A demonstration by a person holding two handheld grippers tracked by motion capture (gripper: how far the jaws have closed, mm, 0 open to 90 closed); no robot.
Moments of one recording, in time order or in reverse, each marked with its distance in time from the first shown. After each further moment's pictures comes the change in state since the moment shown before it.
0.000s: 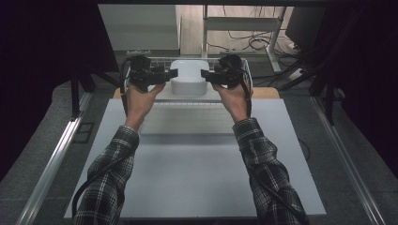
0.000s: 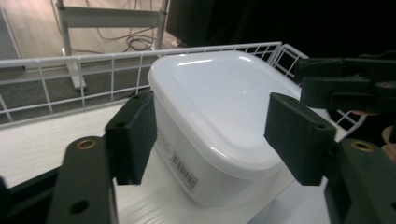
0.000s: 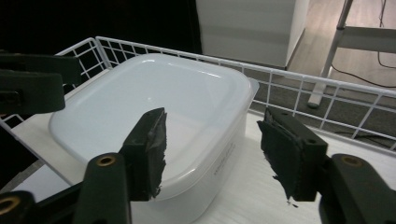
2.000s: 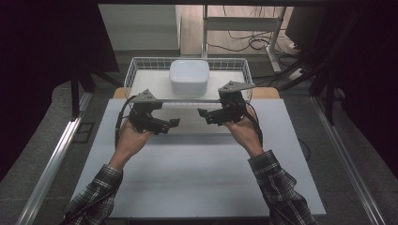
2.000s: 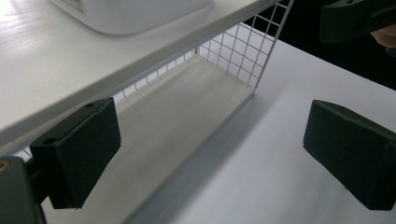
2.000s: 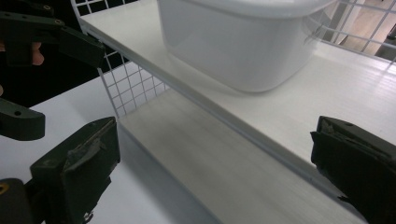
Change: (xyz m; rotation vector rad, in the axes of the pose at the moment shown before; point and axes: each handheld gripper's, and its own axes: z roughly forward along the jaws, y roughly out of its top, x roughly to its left) left arm -0.032 -0.096 -0.028 0.189 -0.097 0.273; right arm 0.023 -0.076 -0.037 0.056 0.126 -0.213
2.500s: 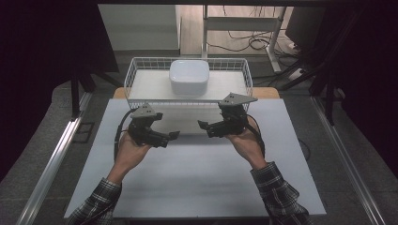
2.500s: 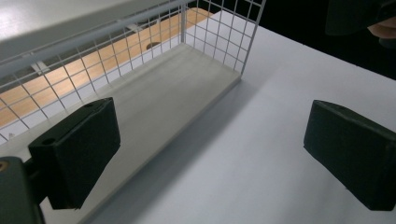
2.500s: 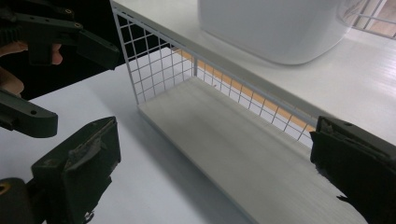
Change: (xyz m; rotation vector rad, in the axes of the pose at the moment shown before) left arm -0.020 -0.029 -0.005 -0.011 -0.016 0.013; right arm 0.018 -0.023 -0.014 -0.011 0.048 -0.034
